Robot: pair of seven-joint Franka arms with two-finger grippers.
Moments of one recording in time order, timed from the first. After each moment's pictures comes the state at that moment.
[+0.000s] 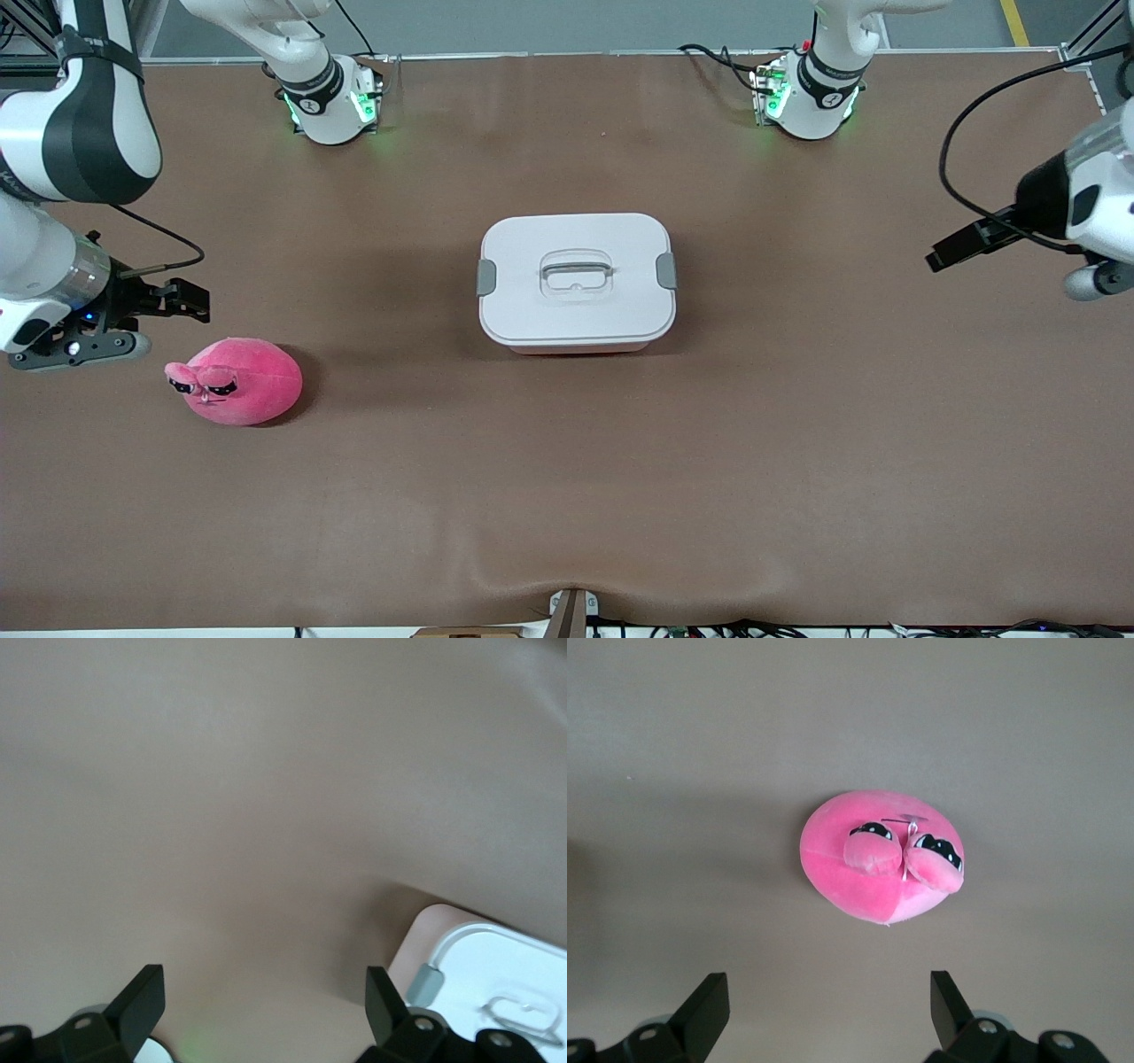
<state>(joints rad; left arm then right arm) -0.08 0.11 -0.06 -1.44 -0.07 1.49 -0.56 0.02 0.18 -0.01 -1.68 -0.07 1.81 -0.15</state>
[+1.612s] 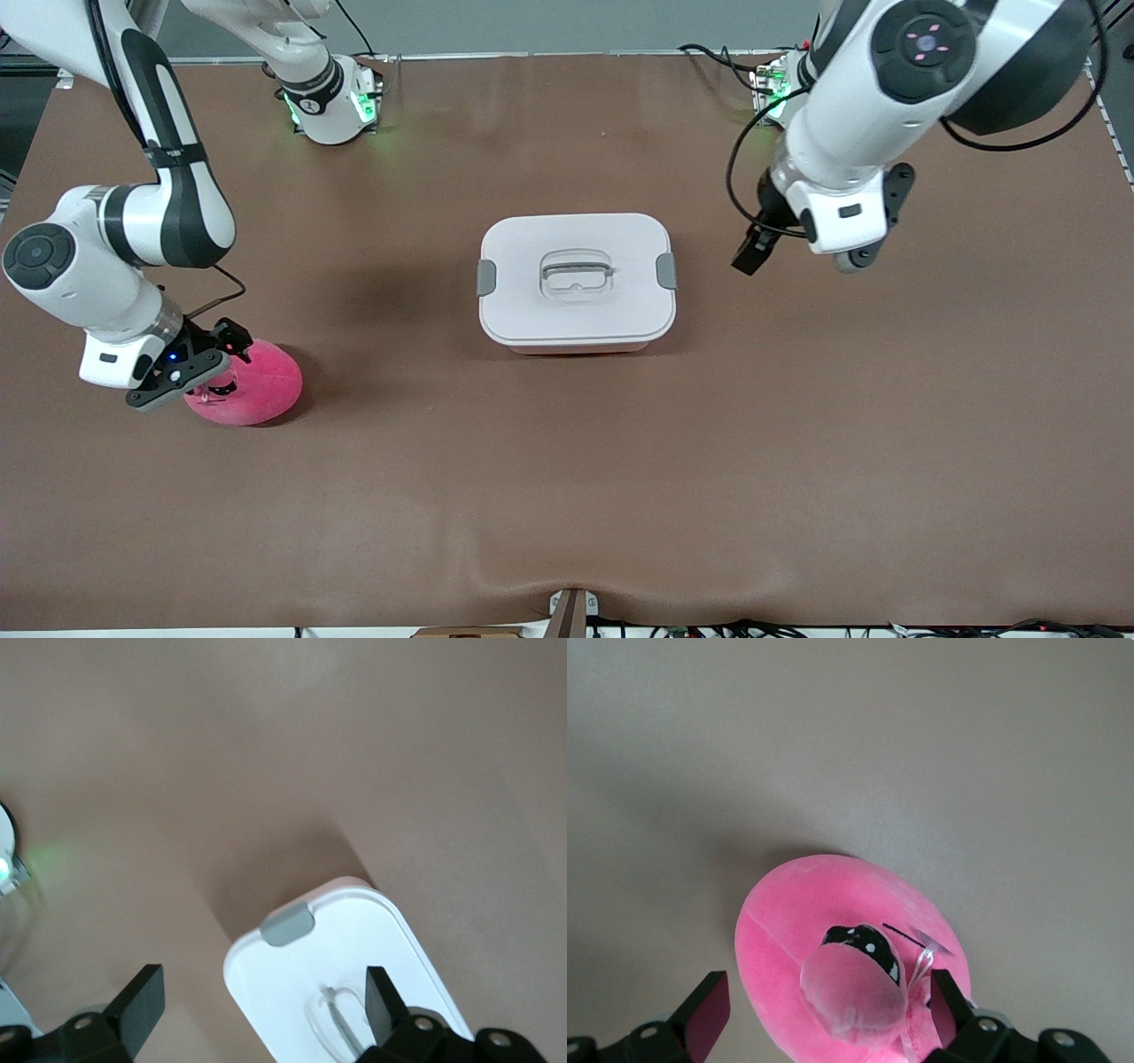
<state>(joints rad) -0.45 0.20 -0.07 -1.46 -0.07 1.56 -1.59 -0.02 0.28 -0.01 -1.97 -0.07 2.35 -0.60</state>
